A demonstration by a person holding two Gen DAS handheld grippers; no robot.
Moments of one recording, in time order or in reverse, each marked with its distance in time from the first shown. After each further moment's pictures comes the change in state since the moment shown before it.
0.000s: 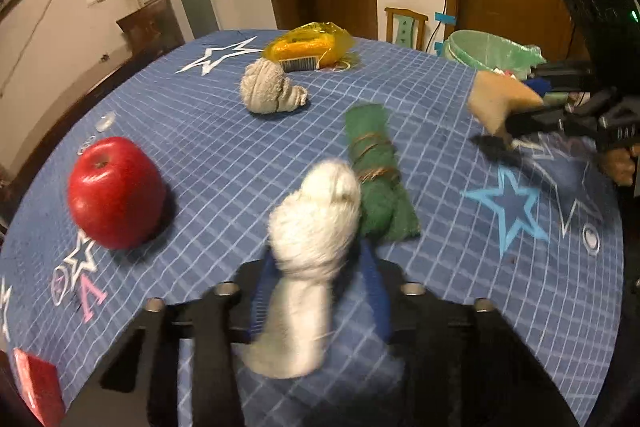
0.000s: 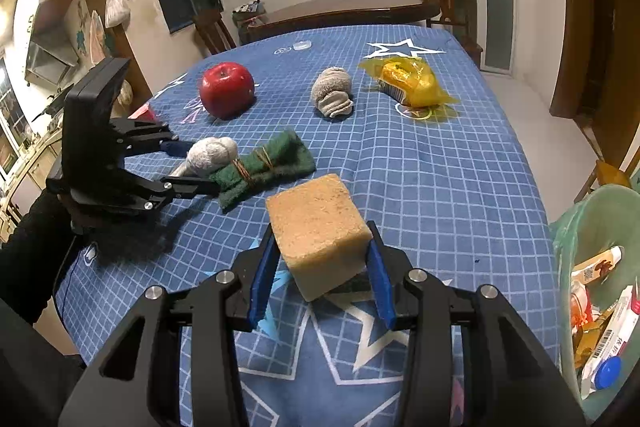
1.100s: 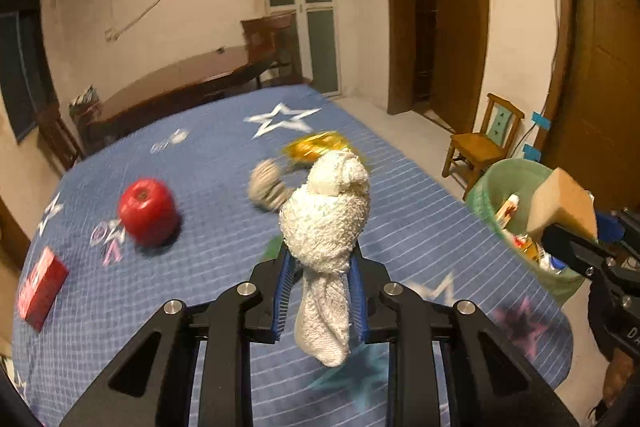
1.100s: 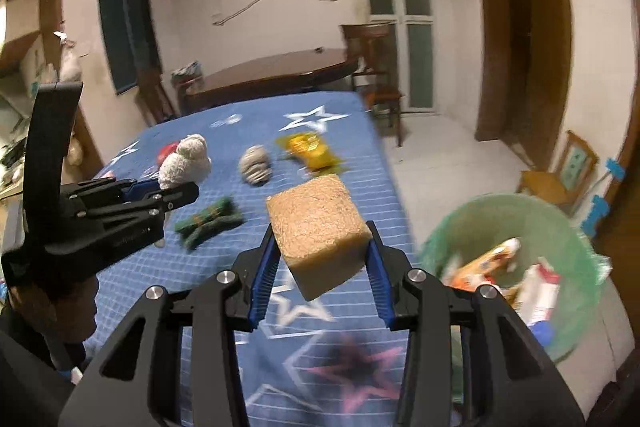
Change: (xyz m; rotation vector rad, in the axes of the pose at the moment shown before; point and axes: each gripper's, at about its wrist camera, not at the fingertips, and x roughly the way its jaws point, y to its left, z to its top) left arm -0.057 -0.133 0.118 -0.386 -0.149 0.327; right arm -0.117 -0.033 -0.010 0.117 -0.232 -0.288
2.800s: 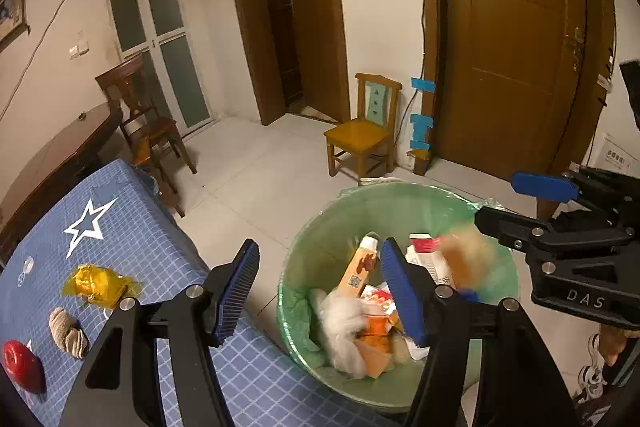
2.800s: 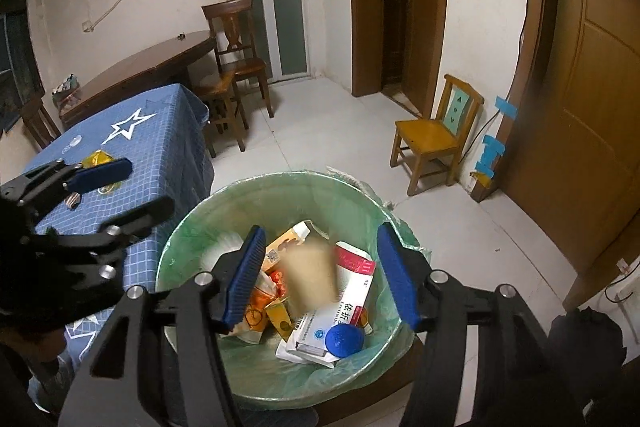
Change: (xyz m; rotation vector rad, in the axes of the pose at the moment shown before) left arm 0.089 -0.215 0.073 0.311 -0.018 -0.348; right arm 0.008 -0.181 -0.006 0.198 0.135 -0.341
